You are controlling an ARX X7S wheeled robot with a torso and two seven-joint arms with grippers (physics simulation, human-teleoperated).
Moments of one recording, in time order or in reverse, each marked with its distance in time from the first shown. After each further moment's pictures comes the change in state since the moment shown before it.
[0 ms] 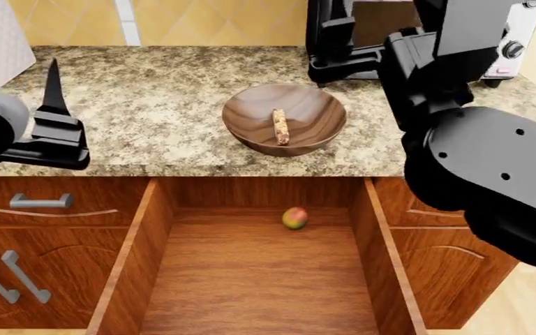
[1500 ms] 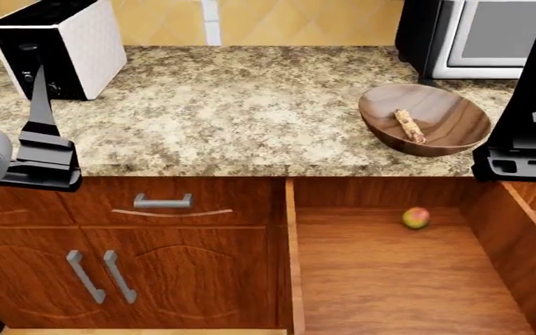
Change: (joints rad) left arm 0.082 -0.345 0.061 -0.004 -0.519 0.323 -0.499; right arm 0.004 0.663 0.005 -0.763 -0.136 0.052 0.364
